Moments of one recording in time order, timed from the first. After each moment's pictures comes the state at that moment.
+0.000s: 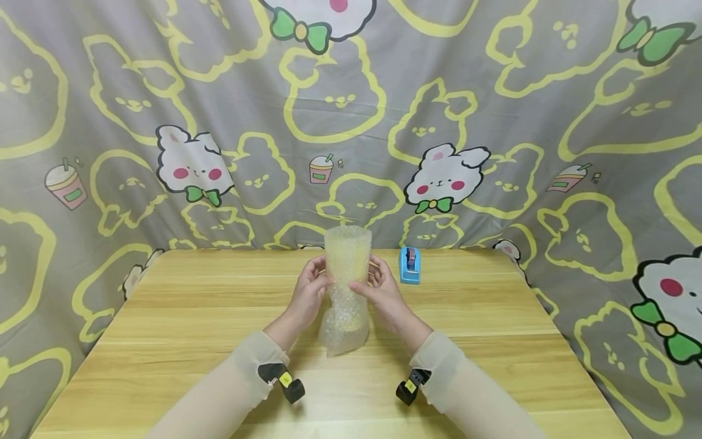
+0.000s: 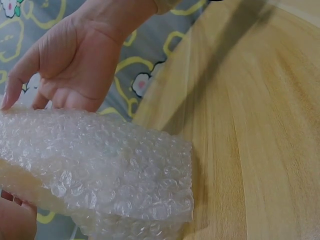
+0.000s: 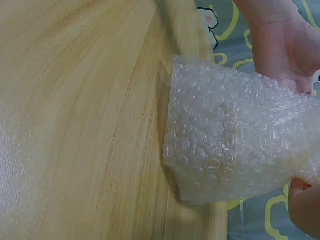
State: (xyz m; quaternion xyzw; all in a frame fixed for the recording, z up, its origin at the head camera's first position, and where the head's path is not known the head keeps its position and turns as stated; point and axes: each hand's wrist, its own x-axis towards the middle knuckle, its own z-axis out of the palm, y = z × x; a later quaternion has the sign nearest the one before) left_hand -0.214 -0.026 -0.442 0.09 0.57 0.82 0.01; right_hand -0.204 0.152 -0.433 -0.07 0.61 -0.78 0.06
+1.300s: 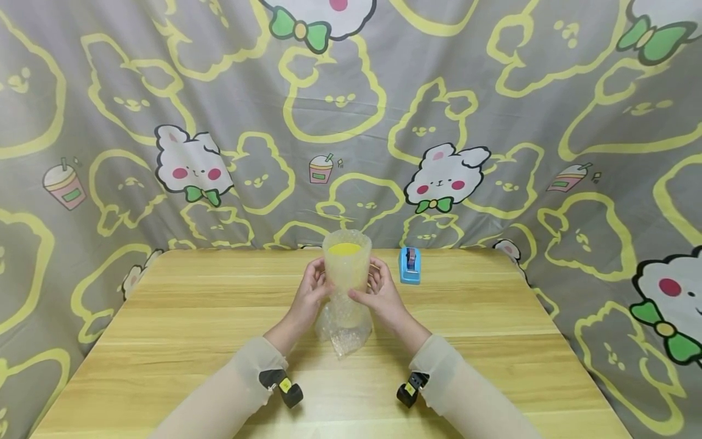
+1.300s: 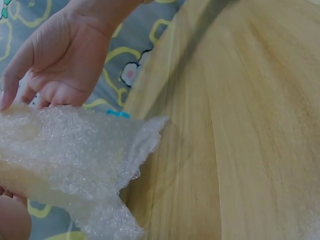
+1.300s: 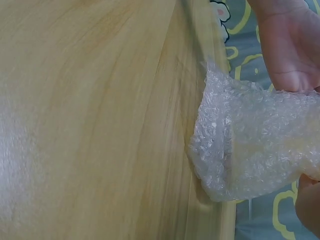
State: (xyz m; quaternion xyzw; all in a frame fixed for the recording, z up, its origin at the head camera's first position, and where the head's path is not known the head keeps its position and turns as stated) left_hand -0.209 -0.032 -0.451 0.18 0.60 0.78 0.02; right_hand -0.205 0.154 -0.447 -0.10 0.62 -0.77 0.05
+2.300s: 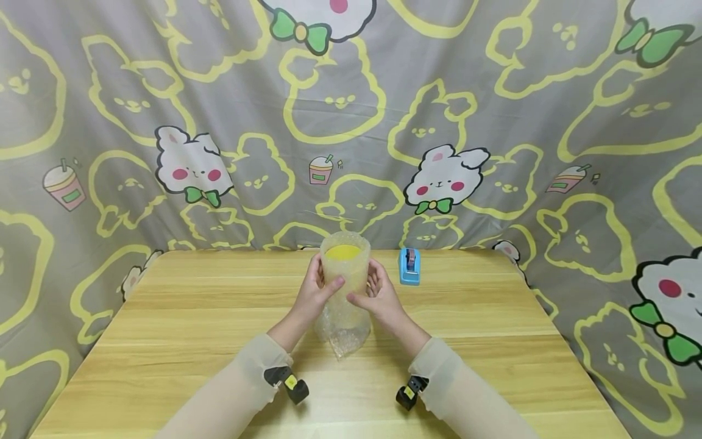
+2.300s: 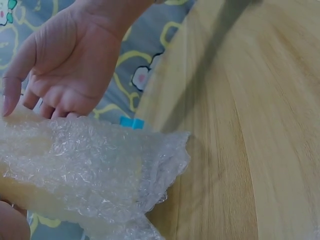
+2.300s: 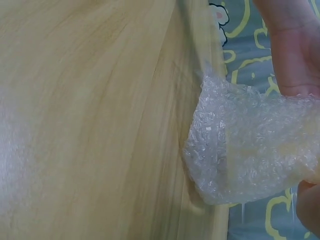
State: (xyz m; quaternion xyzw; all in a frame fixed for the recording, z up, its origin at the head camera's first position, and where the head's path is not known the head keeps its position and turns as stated) left_hand -0.213 -0.027 -0.440 0.19 0.66 0.73 -0.02; right_hand -0.201 0.152 -0.445 -0.15 0.63 -0.76 0.03
